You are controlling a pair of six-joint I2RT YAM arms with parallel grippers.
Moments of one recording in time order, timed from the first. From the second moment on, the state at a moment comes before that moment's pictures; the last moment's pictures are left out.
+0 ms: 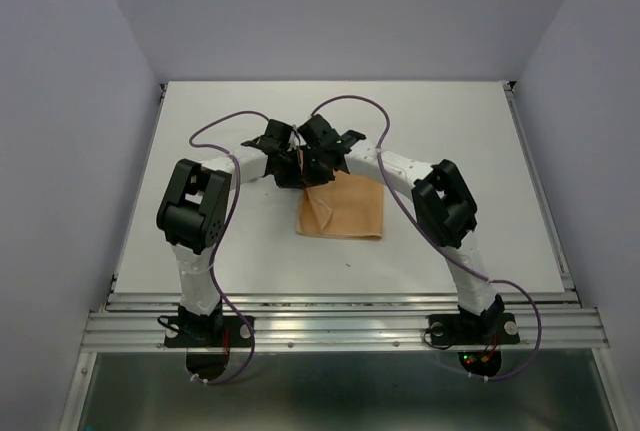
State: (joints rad) left arm -0.40 1.94 1.24 -0.33 0.20 -0.52; right arm 0.76 2.21 1.84 -0.62 -0.01 0.64
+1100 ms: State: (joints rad) left arm -0.36 1.85 1.14 -0.35 0.15 -0.51; right arm 0.73 1.90 1.42 -0.45 0.06 0.71
